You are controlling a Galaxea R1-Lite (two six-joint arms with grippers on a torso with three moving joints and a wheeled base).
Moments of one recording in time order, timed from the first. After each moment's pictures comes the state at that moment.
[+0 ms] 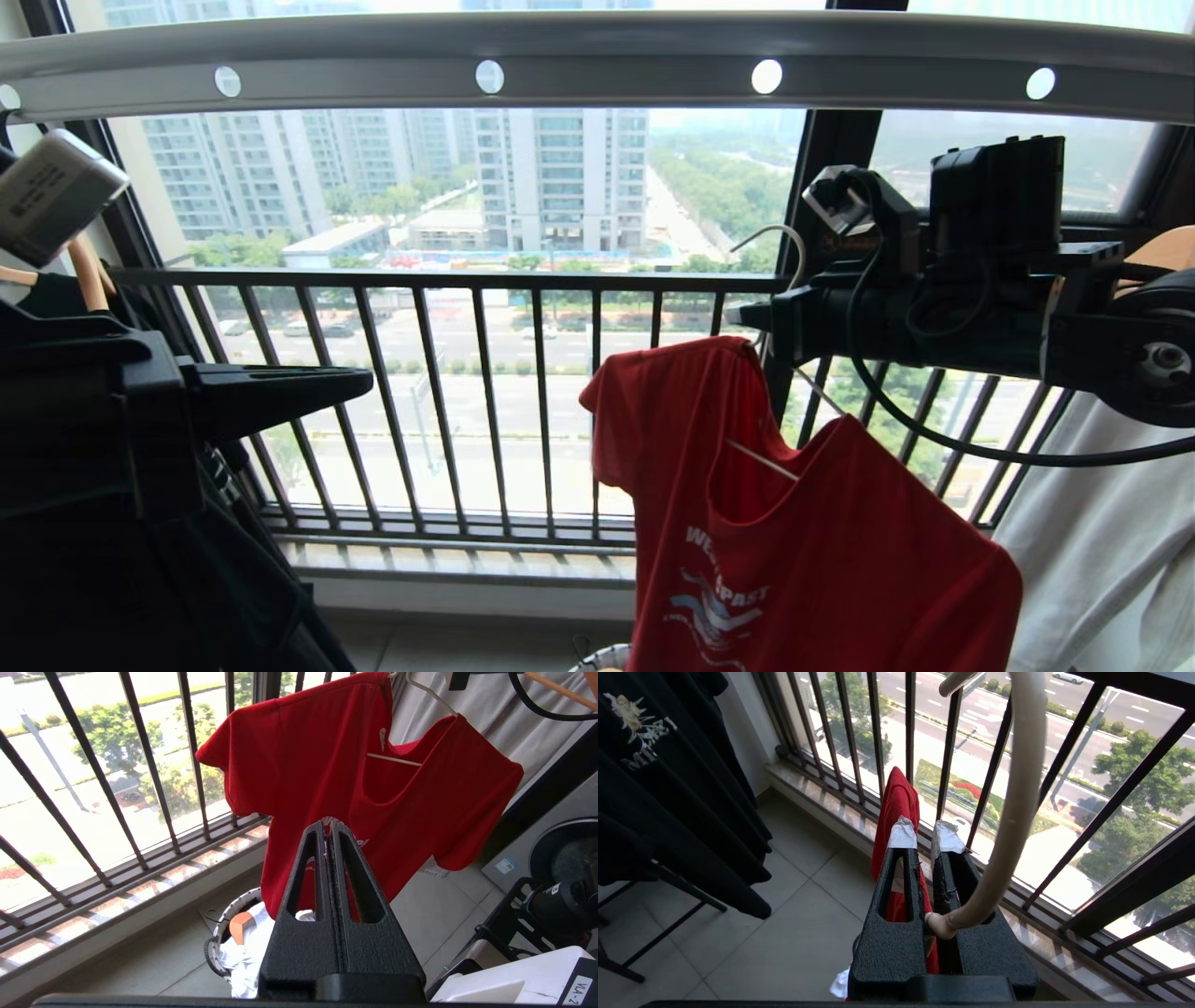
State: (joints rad) left arm -0.36 1.14 -0.93 0.01 -0.45 -0.07; right arm 0.42 1.71 -1.24 -0.20 0.20 0.00
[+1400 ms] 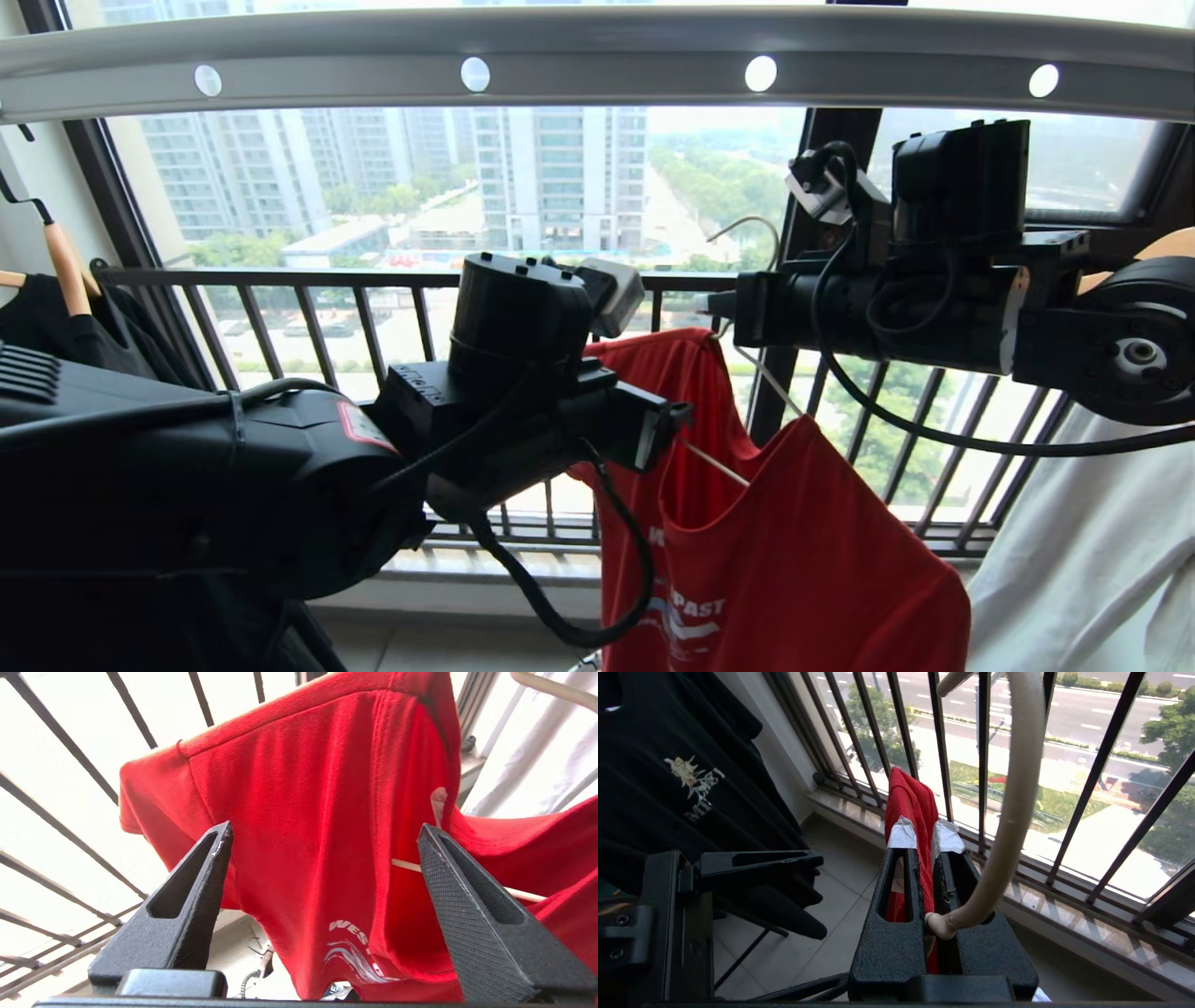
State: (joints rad) left arm -0.82 1.78 -1.13 -0.40 0.18 -0.05; right arm 0.50 1.73 -1.30 -0.20 0.13 0.22
